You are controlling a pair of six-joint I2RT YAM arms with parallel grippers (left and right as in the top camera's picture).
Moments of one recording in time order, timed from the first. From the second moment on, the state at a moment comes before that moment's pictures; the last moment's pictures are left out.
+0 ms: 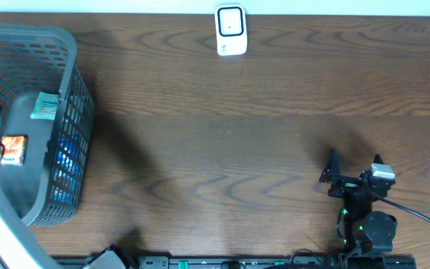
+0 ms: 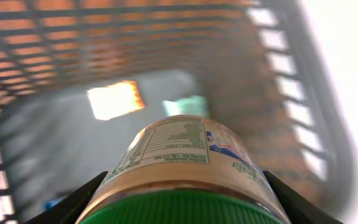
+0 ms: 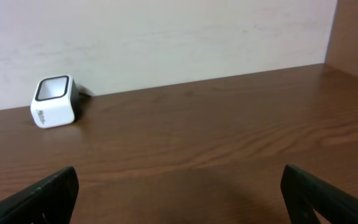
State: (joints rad) left arm 0.64 1.27 1.59 -1.10 0.02 -0.65; right arm 0.00 0.01 0.01 -0.06 0.11 0.14
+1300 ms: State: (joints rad) left arm -0.51 2.05 1.55 -0.85 0.05 -0.21; right arm 0.00 0.01 0.01 -0.06 0.11 0.14
